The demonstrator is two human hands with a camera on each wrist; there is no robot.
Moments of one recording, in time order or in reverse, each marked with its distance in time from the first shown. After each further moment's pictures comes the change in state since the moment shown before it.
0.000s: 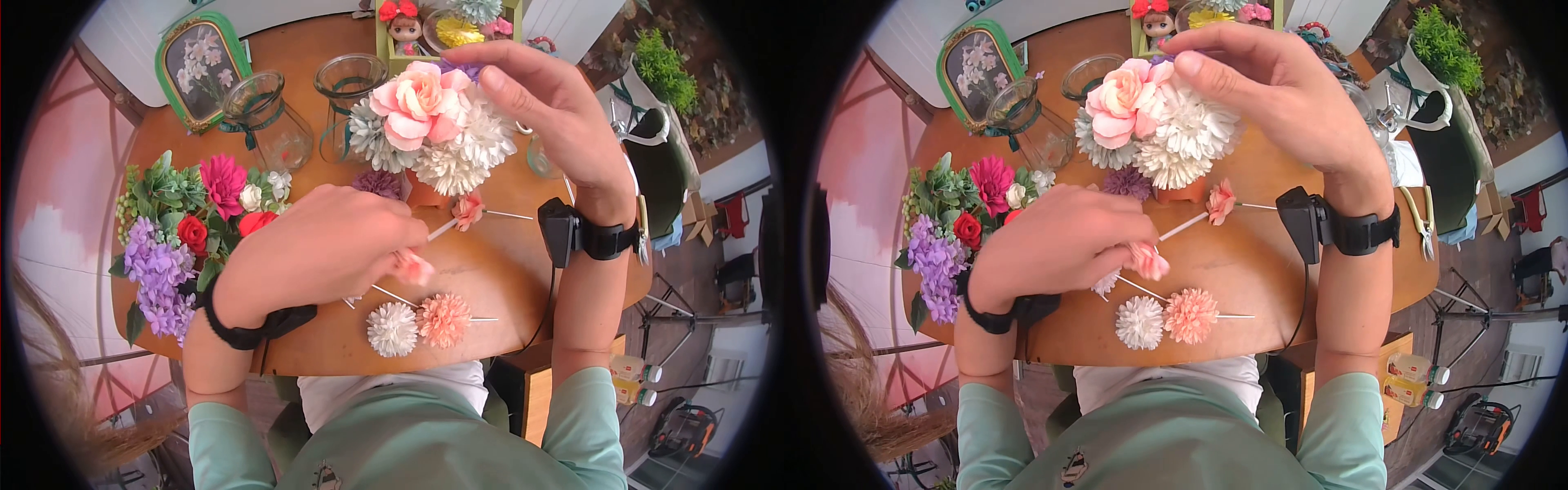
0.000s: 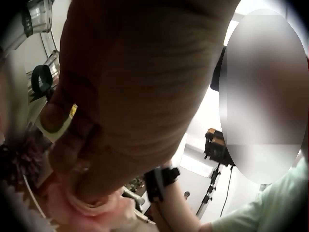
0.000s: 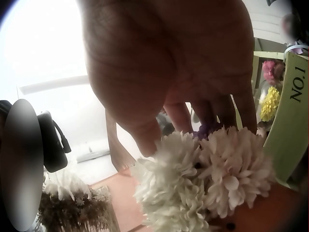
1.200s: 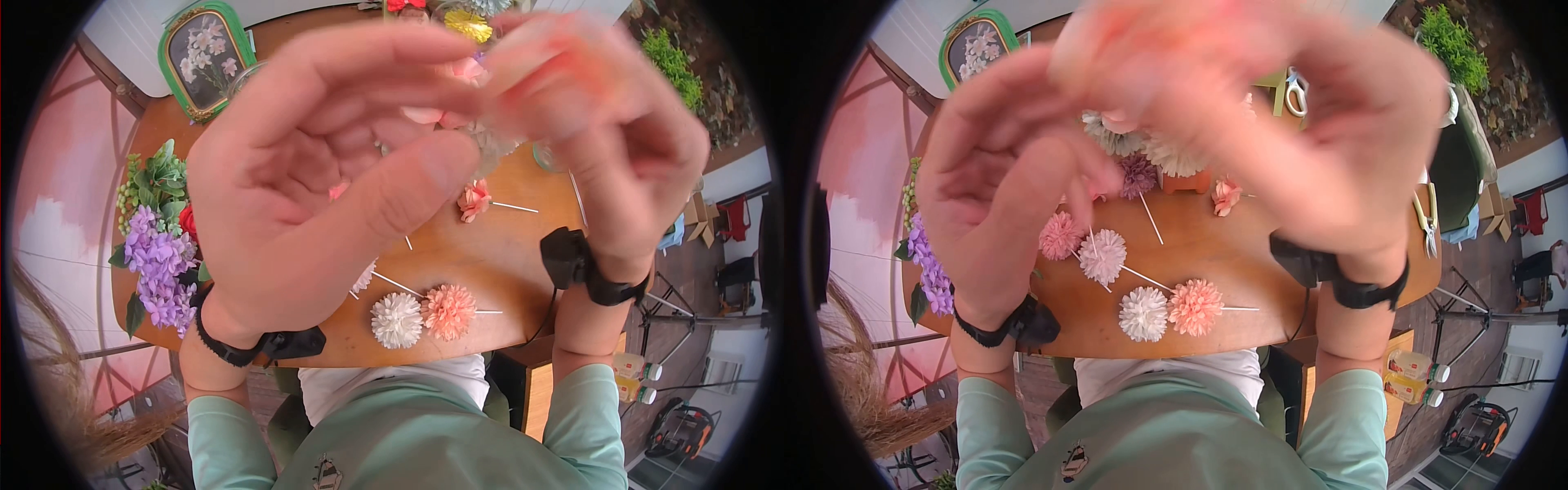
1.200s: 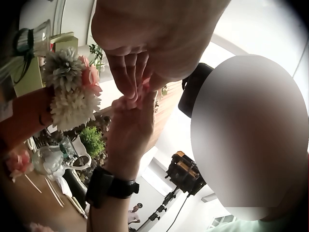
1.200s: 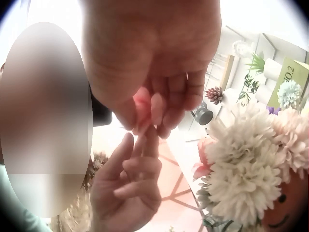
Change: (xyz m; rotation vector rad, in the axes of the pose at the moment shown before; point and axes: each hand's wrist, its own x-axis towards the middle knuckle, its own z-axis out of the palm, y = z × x) left_hand 0.003 0.044 -0.014 -0.818 0.920 0.101; right_hand -0.027 -0.045 0.023 -0.412 0.283 -0.512
